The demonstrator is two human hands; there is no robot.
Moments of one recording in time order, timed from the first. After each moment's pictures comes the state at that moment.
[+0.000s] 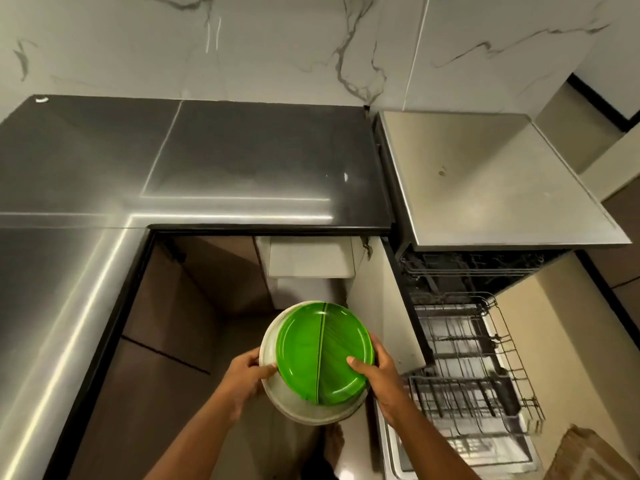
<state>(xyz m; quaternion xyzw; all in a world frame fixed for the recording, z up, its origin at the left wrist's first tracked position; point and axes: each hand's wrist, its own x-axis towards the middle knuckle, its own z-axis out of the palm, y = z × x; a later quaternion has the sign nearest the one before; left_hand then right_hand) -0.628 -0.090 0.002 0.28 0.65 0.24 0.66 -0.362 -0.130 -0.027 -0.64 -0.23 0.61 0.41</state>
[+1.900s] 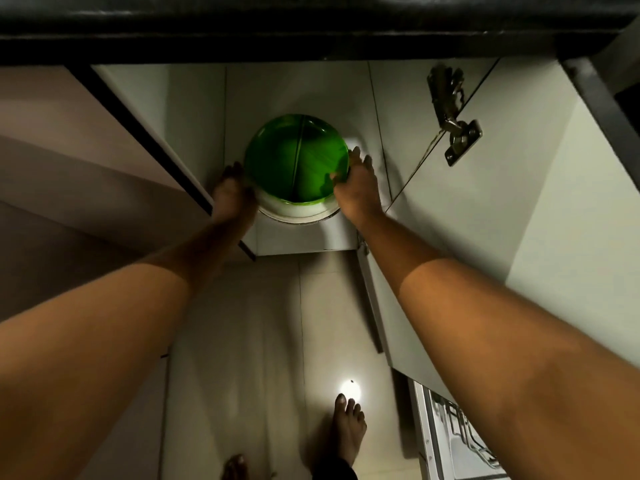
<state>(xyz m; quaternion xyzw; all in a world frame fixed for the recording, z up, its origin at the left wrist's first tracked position) -0.573 0.261 -0.333 0.63 0.70 0.16 0.28 -0.362 0.254 -0.340 -0.78 -0.50 0.30 0.24</state>
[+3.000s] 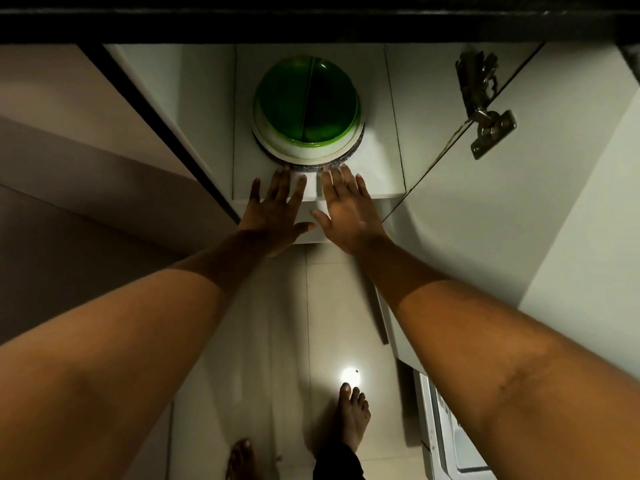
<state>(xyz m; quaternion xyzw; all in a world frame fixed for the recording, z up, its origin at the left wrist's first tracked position) -0.555 0.237 -0.353 0.84 0.50 -0.16 0.10 -0.387 0.212 -0.361 -0.64 -0.76 0.09 -0.03</state>
